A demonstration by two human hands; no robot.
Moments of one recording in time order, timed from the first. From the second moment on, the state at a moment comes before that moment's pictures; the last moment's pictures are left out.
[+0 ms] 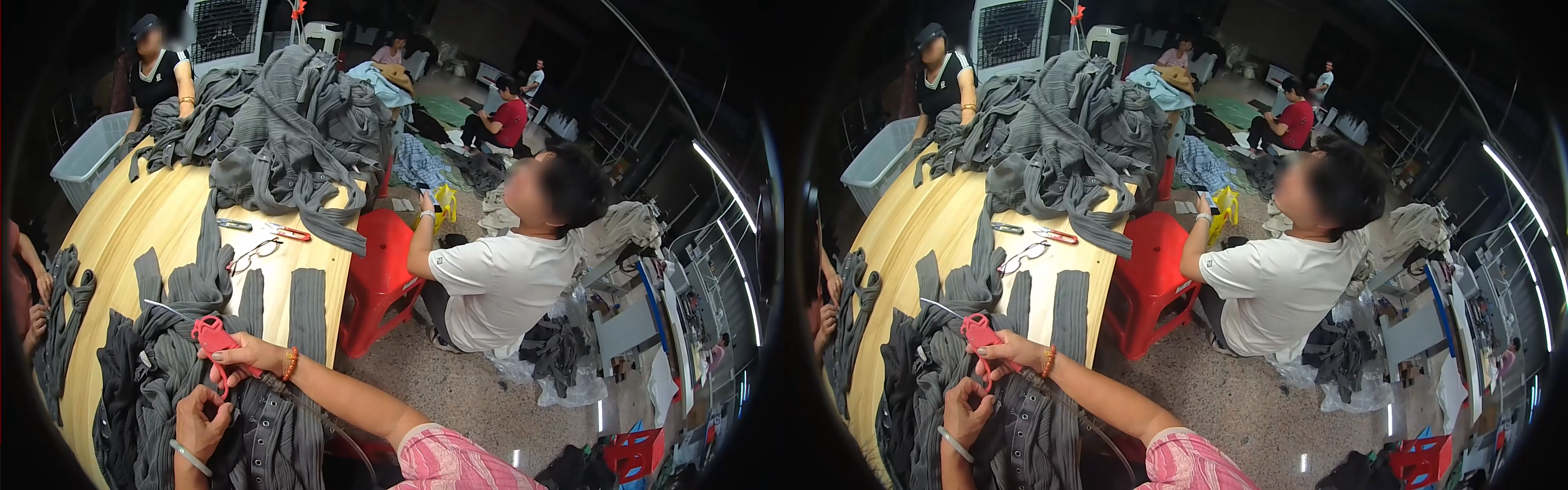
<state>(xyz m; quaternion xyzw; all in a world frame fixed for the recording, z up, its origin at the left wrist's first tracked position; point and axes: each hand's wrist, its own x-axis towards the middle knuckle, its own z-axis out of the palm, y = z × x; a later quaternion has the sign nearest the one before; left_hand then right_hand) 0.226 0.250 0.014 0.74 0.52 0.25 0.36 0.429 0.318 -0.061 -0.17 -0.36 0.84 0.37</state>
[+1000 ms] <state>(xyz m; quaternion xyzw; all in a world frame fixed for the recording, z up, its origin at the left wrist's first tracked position) 0.221 0.251 0.013 0.77 0.50 0.23 0.33 0.430 0.320 -0.063 -0.19 -0.38 0.83 0.35</state>
